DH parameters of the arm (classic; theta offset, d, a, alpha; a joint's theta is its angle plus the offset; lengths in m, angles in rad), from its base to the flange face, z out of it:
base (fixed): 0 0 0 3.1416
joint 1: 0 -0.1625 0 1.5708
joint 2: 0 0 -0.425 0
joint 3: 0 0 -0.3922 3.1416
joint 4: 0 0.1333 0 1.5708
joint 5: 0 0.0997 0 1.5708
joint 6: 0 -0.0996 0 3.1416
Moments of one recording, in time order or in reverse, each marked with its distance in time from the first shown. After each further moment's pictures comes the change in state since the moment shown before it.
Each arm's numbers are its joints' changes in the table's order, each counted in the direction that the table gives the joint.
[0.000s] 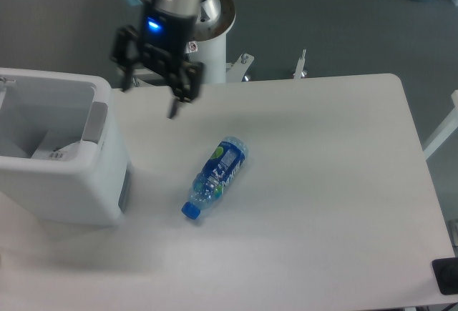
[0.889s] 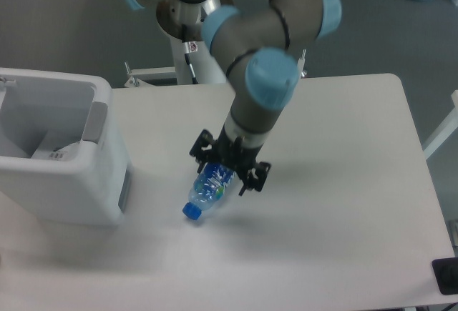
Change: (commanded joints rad) arm 0.103 0.361 -0.066 -0.005 0.247 0.011
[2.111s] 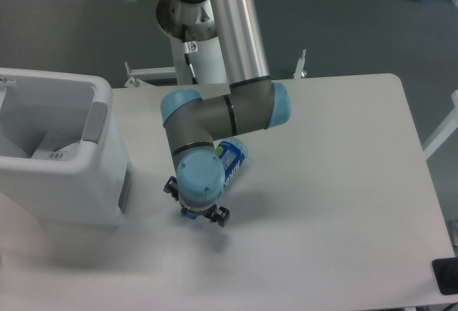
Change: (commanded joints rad) arm 0.153 0.203 -0.087 -0.002 0.193 0.109
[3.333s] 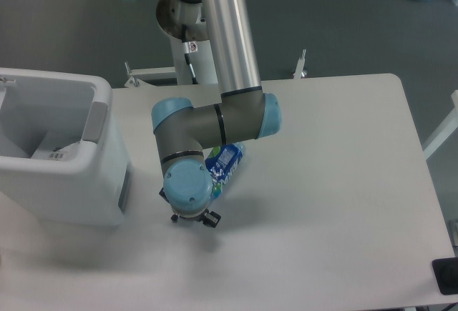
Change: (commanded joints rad) arm 0.012 0.005 -0.025 -0.012 0.003 0.018
